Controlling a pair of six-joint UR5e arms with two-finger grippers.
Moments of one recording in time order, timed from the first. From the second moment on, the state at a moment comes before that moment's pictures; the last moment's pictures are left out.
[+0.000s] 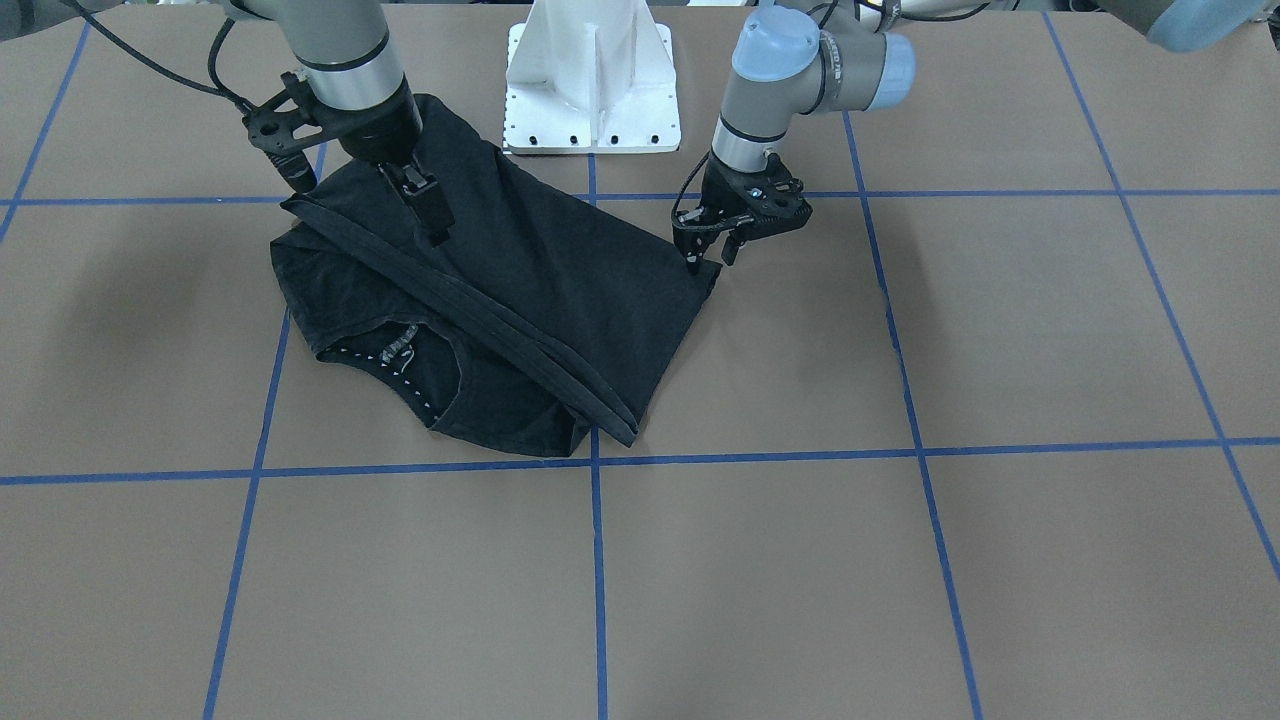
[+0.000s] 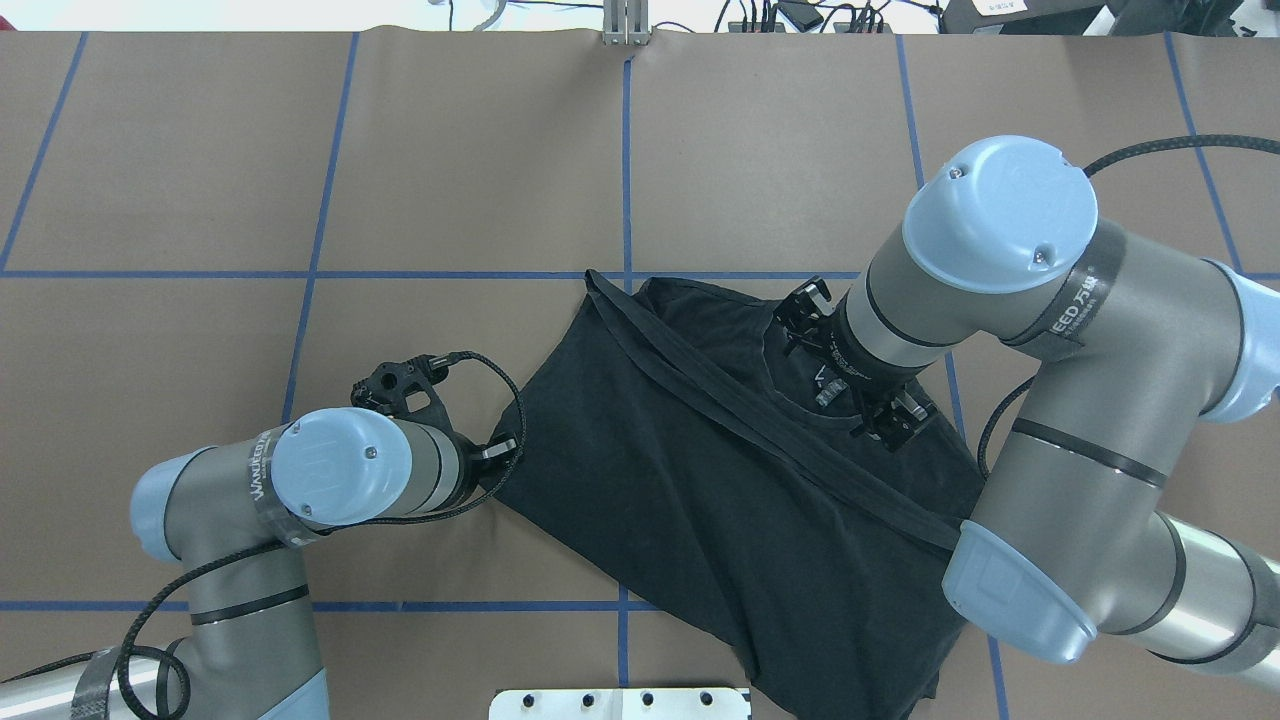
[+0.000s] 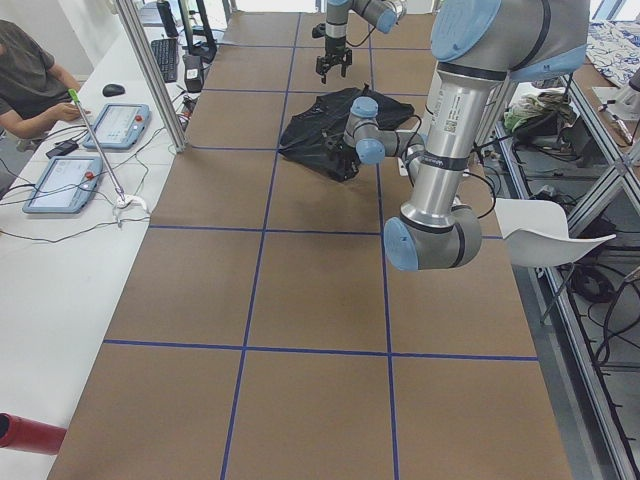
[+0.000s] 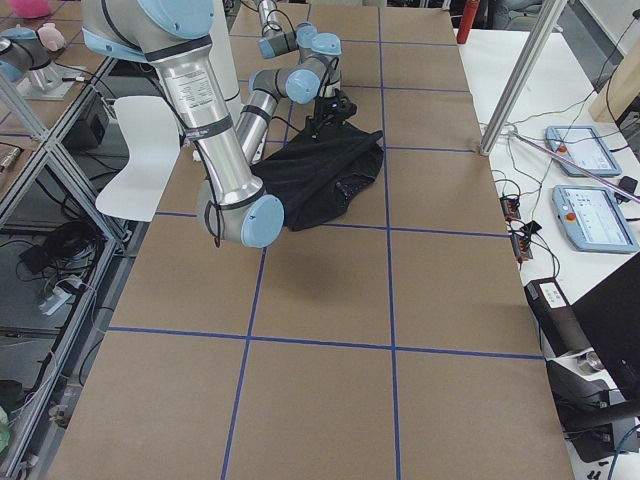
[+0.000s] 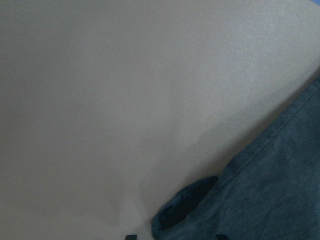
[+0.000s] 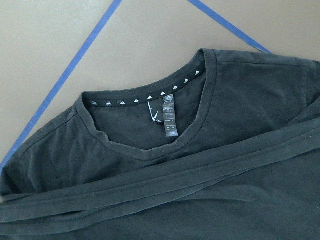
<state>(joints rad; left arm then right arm) -0.34 -1.97 -1.84 -1.82 -1.64 -1.73 0.60 -1.09 2.11 -1.87 1.96 2.08</state>
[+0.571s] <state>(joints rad) -0.35 -1.97 -1.82 -1.82 -1.64 -1.73 0.60 -1.09 2.11 -1.88 1.95 2.08</state>
